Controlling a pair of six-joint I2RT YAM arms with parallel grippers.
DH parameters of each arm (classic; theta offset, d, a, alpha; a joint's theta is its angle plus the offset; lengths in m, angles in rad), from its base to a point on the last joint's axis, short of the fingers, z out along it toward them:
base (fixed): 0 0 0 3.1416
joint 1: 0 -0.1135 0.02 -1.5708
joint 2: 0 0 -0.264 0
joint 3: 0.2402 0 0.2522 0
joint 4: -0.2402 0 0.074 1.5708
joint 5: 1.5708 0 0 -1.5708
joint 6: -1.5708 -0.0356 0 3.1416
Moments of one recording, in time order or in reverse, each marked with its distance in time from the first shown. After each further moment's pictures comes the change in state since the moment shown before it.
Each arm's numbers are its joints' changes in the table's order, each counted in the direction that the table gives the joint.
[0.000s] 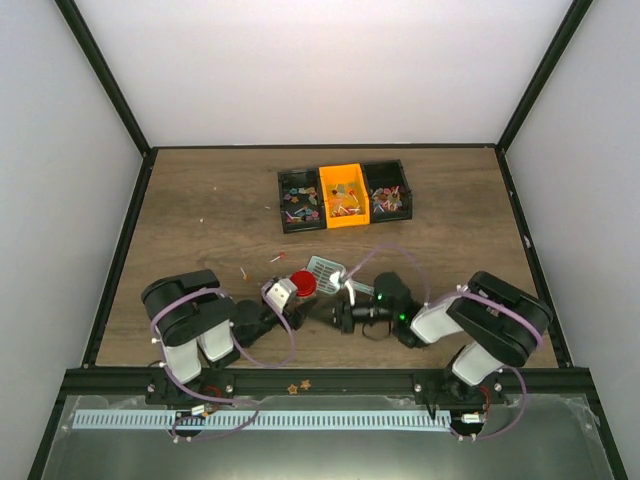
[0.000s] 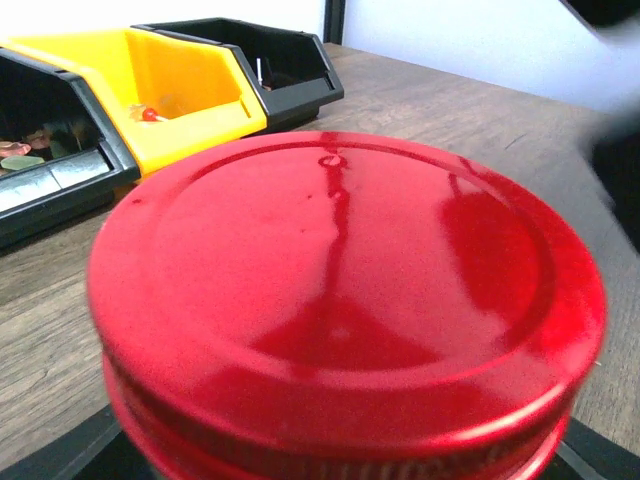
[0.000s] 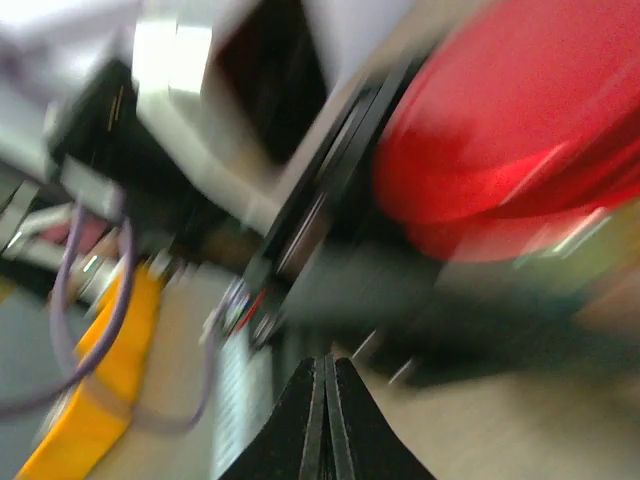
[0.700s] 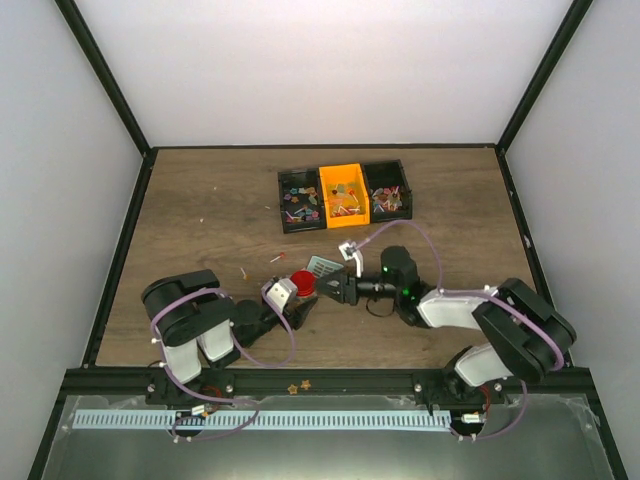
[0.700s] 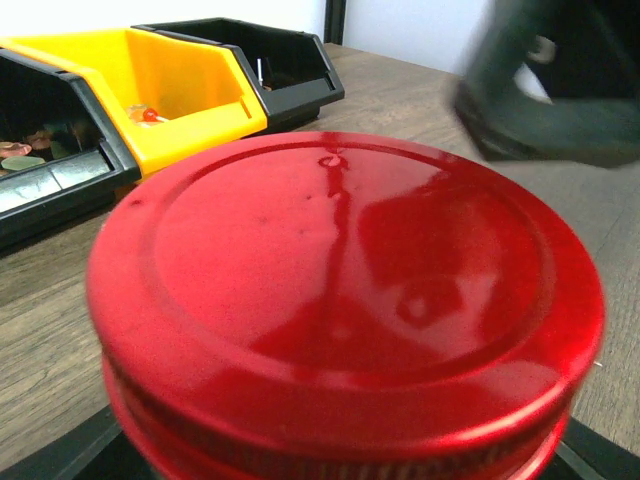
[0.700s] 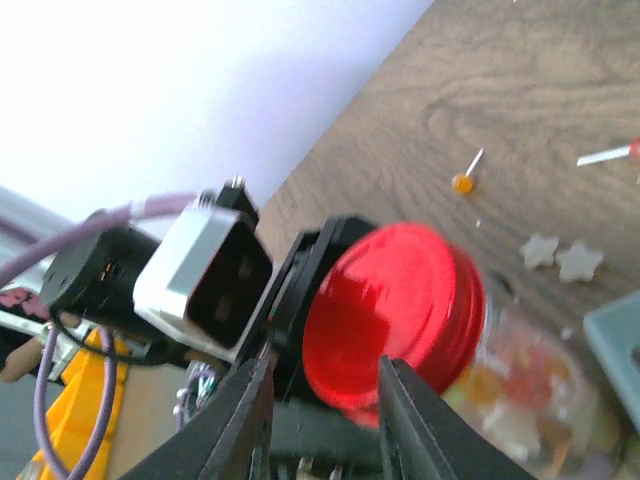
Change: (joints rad) left arm 0.000 -0.002 0.006 0.000 -0.005 -0.002; right arm 0.085 0.141 0.075 -0.280 -0.067 0.013
